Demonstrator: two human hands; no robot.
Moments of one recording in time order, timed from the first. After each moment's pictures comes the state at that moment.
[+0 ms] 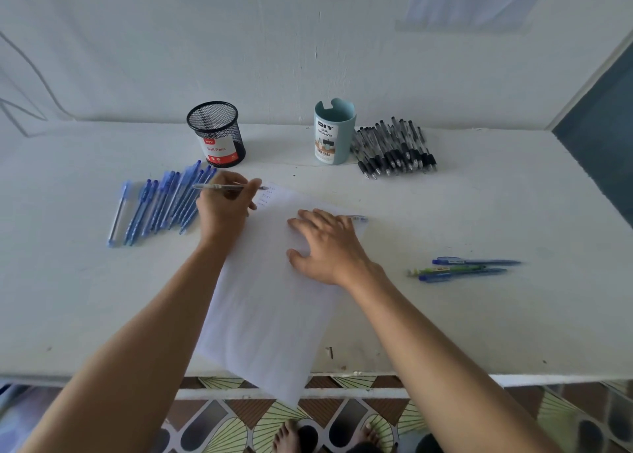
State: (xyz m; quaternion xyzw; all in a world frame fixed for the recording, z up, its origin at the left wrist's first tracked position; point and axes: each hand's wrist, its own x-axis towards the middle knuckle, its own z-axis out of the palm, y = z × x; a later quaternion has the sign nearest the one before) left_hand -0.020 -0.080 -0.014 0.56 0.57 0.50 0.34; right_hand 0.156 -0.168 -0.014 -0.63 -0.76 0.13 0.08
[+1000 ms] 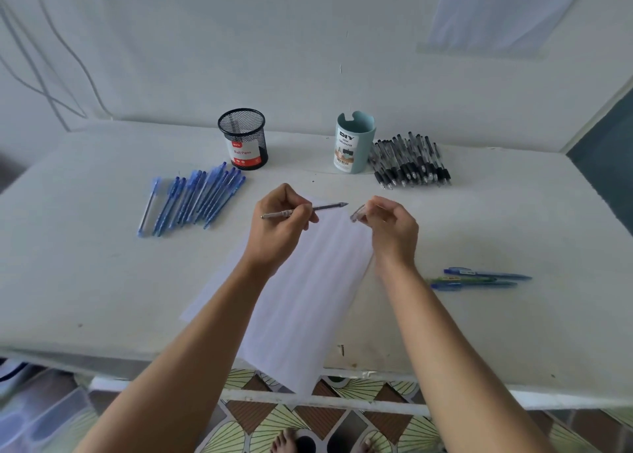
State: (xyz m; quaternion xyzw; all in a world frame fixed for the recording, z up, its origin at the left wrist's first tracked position) left_hand 0.012 -0.153 0.027 0.58 0.40 0.52 0.49; right_hand 0.181 -0.177 0.010 -0.64 -0.26 0.35 0.64
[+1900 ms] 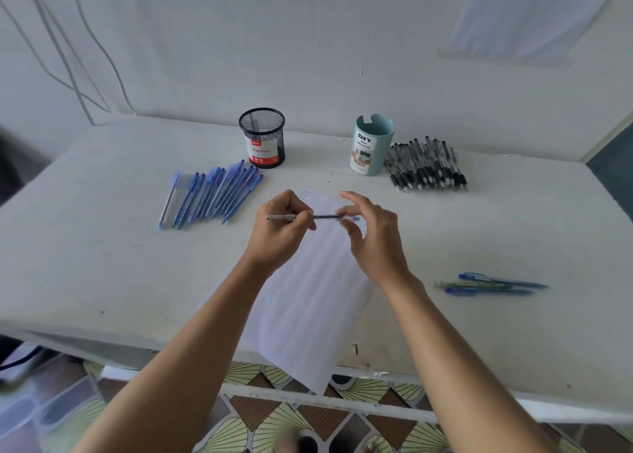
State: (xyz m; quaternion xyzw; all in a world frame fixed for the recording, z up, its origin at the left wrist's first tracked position) left_hand -0.017 -0.156 0.027 0.61 0.47 0.46 0.44; right_hand 0.158 -0.177 -0.005 -0.57 -0.70 0.07 0.43
